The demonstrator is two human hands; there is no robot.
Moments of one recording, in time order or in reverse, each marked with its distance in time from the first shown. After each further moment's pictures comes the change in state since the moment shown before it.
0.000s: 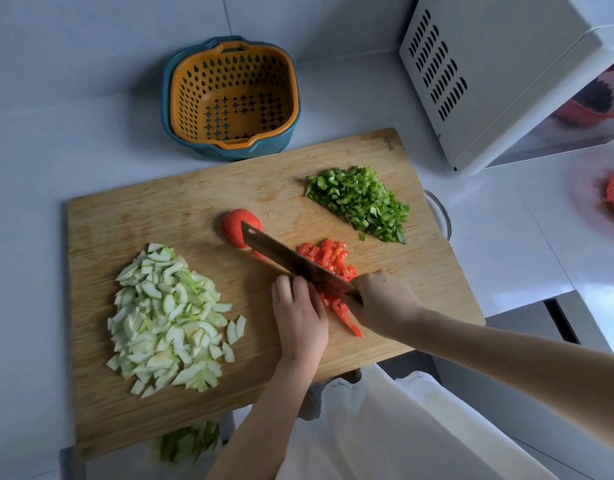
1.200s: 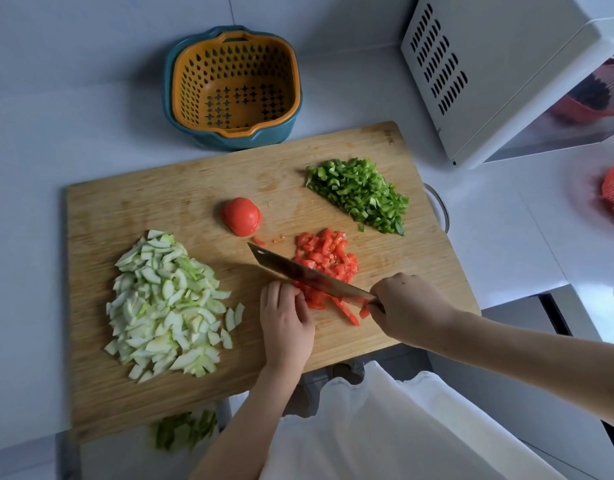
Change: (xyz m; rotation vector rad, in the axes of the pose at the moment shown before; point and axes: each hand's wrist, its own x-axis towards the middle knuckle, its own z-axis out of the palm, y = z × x) left_hand -0.018 -0.019 -0.016 -0.026 0.003 0.052; right_hand -0.034 0.017 -0.009 -0.143 -0.043 -0.019
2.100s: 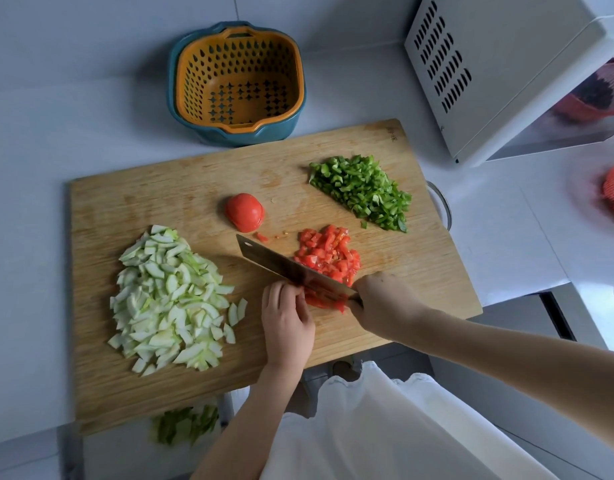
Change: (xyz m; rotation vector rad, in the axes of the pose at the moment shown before) left_hand -0.006 -0.005 -0.002 -0.031 0.000 0.005; right_hand 0.013 -0.024 0.011 0.057 -0.014 0.013
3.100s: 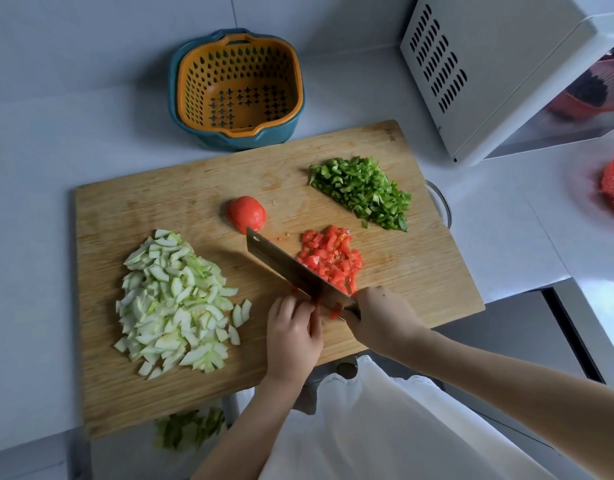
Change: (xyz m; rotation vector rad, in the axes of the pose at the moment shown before) left_hand -0.013 -0.002 -0.011 0.048 -0.119 0.148; right_hand -0.009 -0.011 0.019 0.128 0.011 0.090
